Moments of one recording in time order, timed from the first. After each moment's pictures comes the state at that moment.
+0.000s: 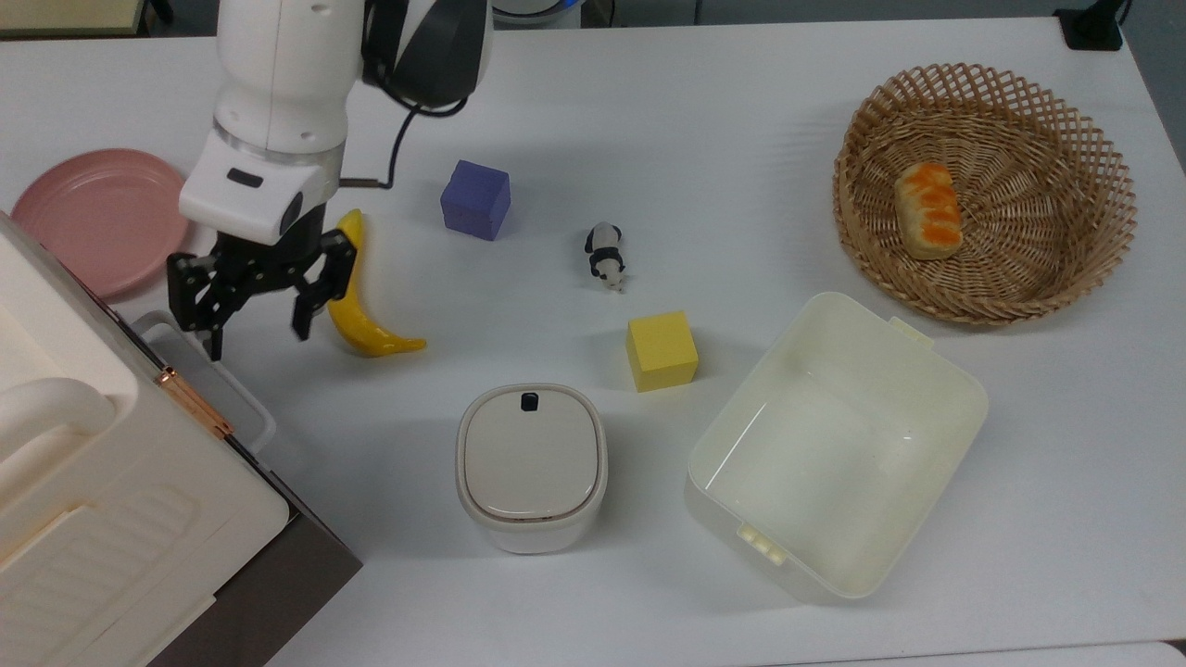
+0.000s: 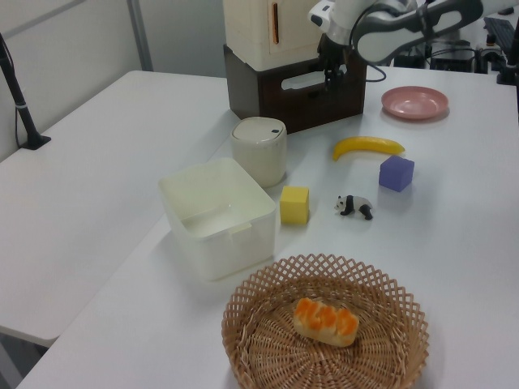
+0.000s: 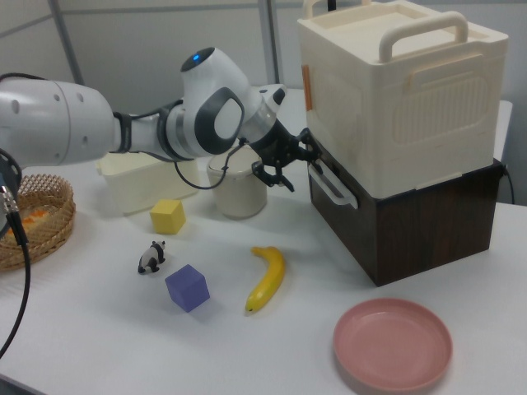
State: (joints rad) arm 0.04 0.43 -0.25 -1.58 -0.24 2.47 -0.64
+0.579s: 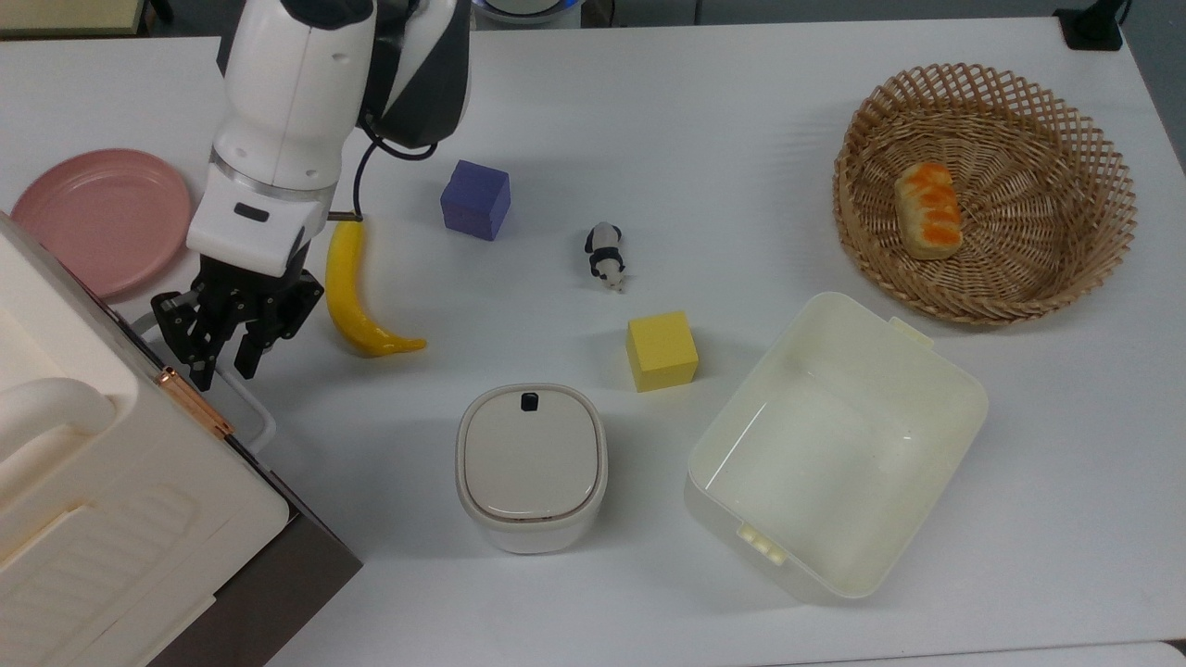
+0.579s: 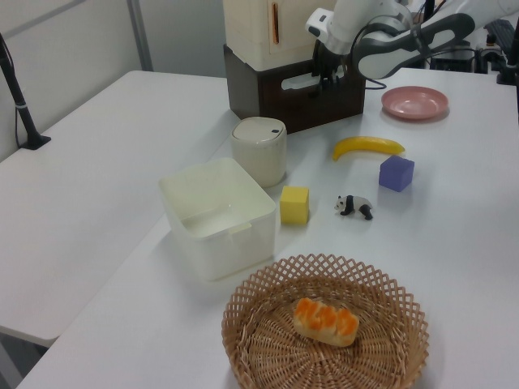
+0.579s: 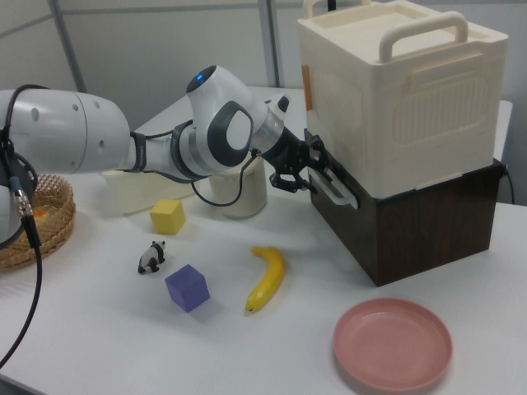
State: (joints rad) arm 0.03 0.49 -0.27 -1.57 -0.38 2.59 -0.65
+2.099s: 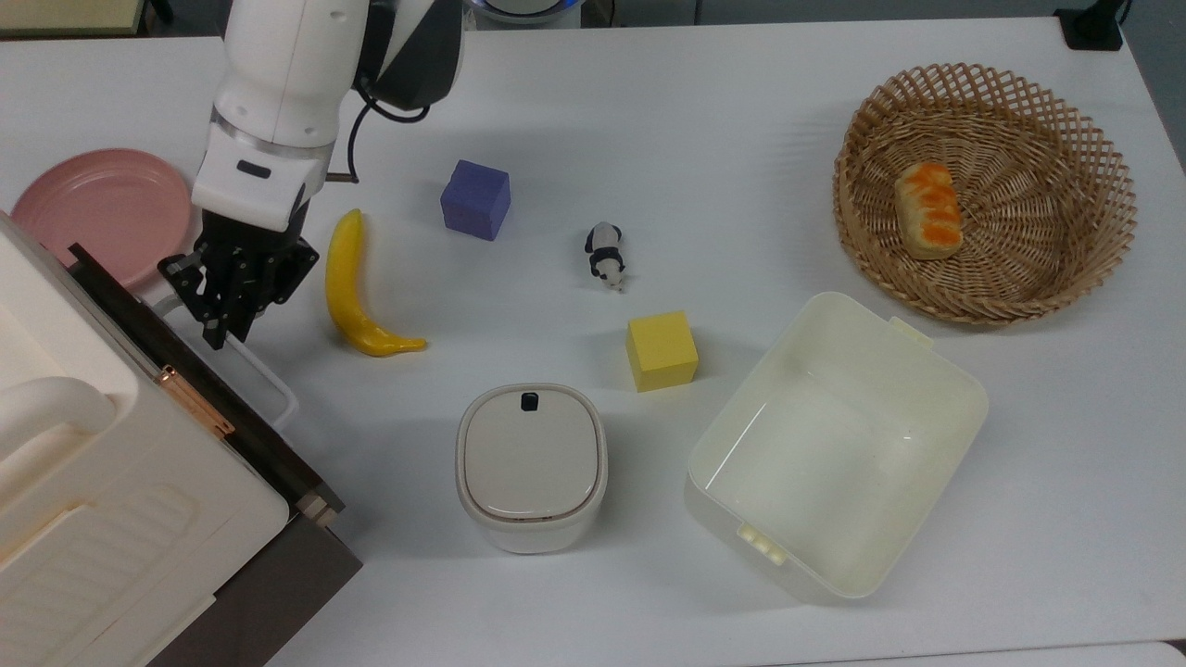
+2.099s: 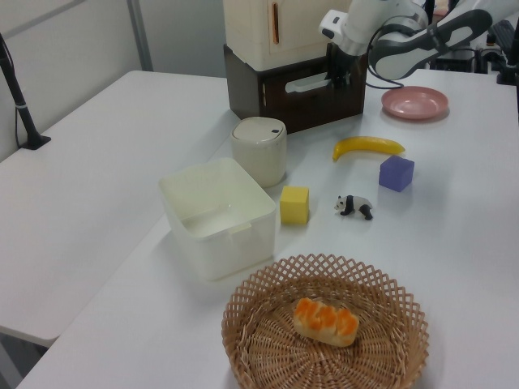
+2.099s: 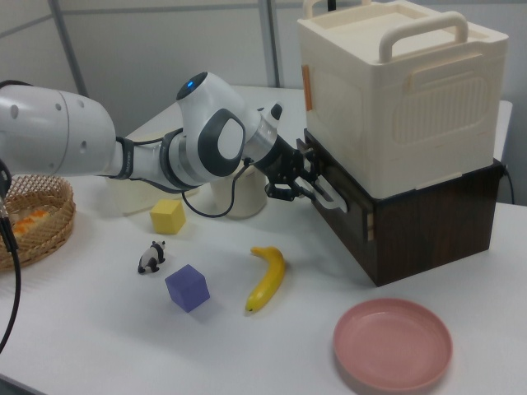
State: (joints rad) arm 0.02 0.37 -0.27 -1.74 -0.42 2.64 -0.66
